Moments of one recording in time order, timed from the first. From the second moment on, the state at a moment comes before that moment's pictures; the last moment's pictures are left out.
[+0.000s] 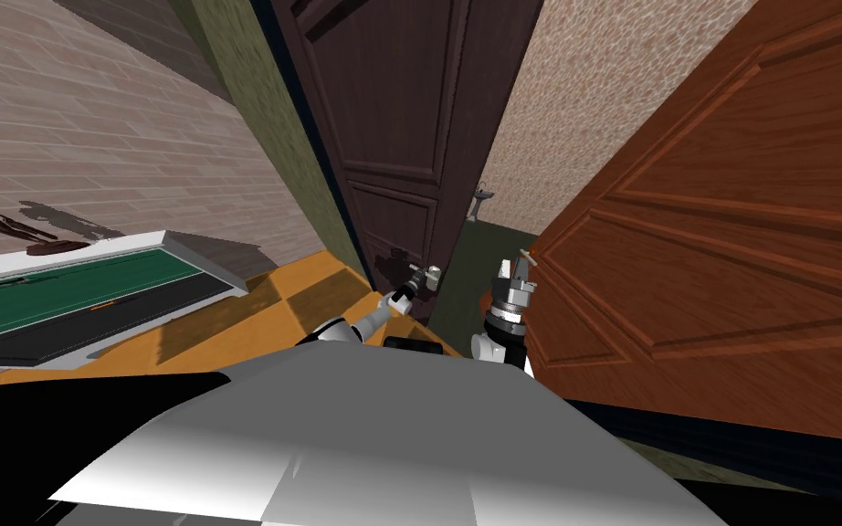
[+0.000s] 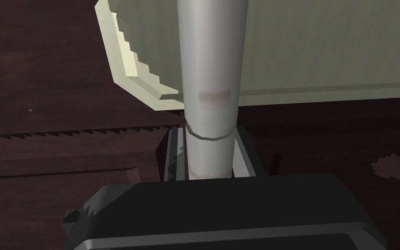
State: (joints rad) arm -0.42 0.03 -0.49 -0.81 0.31 -0.40 -0.07
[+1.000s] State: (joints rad) arm -0.45 0.06 -0.39 -0.77 0.32 -0.42 -0.09
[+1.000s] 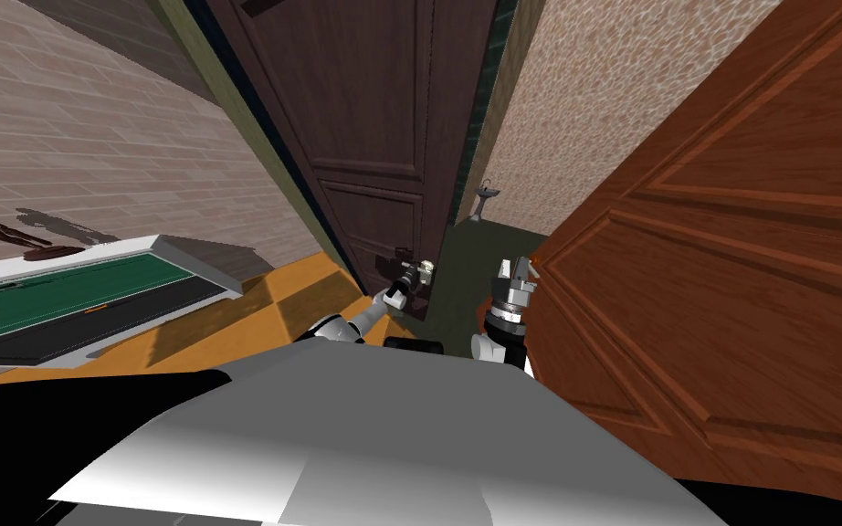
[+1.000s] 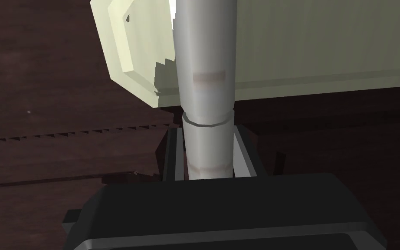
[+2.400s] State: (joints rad) arm -0.44 0.07 -0.25 -0.75 0.33 -0.42 -0.12
